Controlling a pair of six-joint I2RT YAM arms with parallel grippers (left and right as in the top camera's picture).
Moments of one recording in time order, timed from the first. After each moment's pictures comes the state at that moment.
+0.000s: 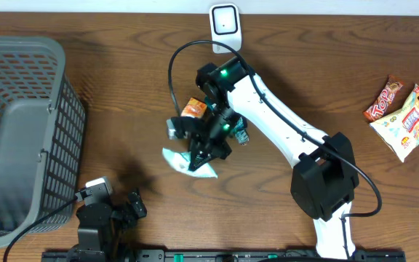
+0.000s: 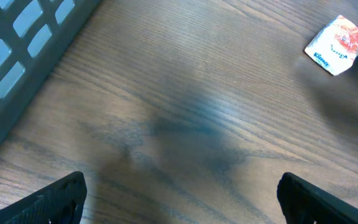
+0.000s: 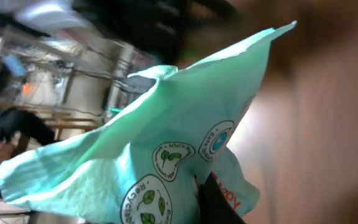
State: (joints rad) left arm -0.10 0.01 0.28 -0.98 -0.12 -0.38; right arm 0.66 2.12 1.90 -1.56 -0.85 -1.07
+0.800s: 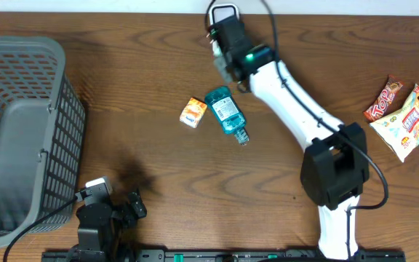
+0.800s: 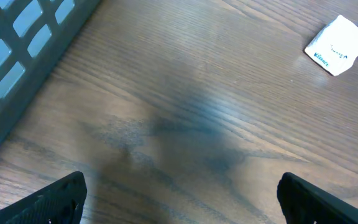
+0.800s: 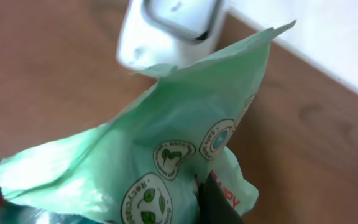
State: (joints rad) left arm -0.10 0.01 0.28 -0.98 -0.12 -0.38; right arm 0.49 2.14 1.89 -0.66 0.31 -0.10
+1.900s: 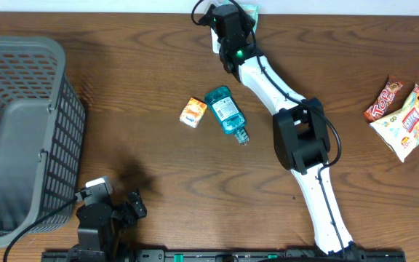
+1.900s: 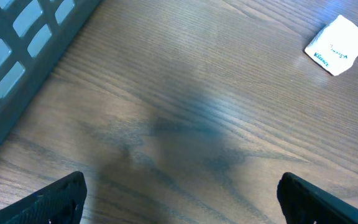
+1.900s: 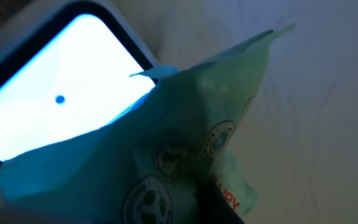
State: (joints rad) left arm -0.10 0.01 0.28 -0.98 -0.12 -0.38; right arm 0.44 2.59 2.21 -0.12 0.59 -0.85
